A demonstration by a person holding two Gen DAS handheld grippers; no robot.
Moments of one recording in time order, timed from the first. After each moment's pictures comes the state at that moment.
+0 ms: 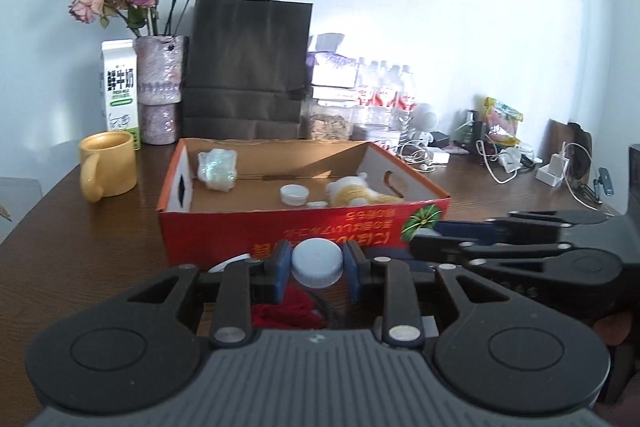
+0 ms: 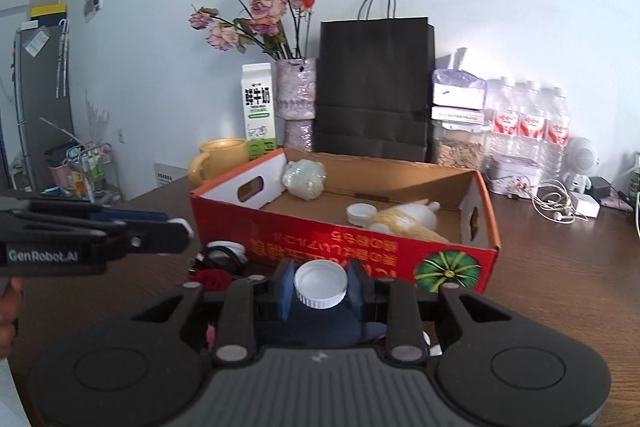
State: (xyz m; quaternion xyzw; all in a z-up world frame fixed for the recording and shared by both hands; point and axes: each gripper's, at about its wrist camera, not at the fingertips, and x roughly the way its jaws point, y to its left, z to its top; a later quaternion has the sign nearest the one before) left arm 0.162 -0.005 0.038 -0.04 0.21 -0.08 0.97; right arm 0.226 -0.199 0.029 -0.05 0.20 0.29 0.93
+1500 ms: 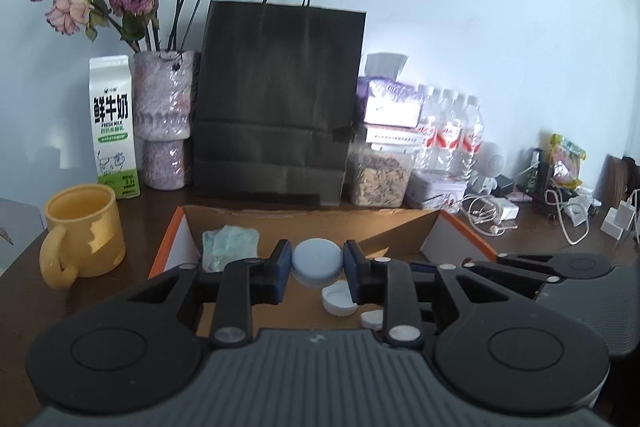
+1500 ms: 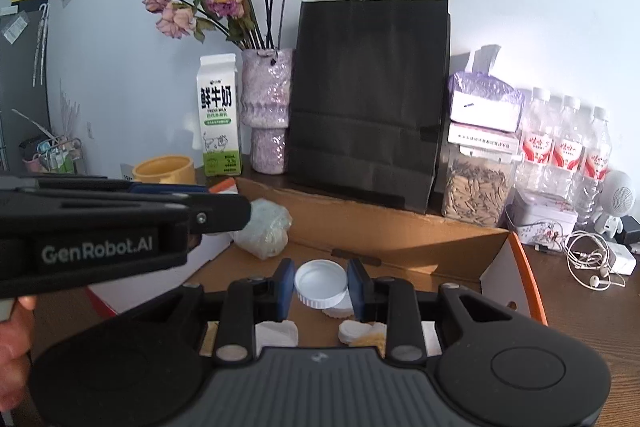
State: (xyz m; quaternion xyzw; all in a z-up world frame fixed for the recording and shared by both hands) left arm 0.331 0.012 0.046 -0.05 0.19 -0.02 0.98; right arm 0.388 -0.133 0.028 -0.07 0.22 0.26 0.94
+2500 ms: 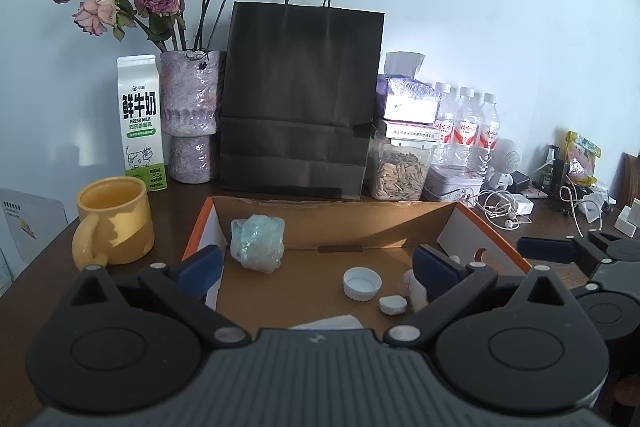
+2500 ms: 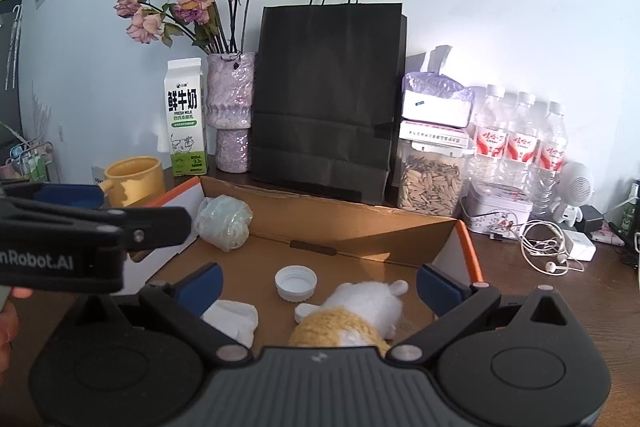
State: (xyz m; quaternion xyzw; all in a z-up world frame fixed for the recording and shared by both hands) left arm 0.304 0.015 0.050 -0.04 0.20 0.01 0.98; right arm 0.360 -0.161 0.039 -0.07 0.21 0.21 0.95
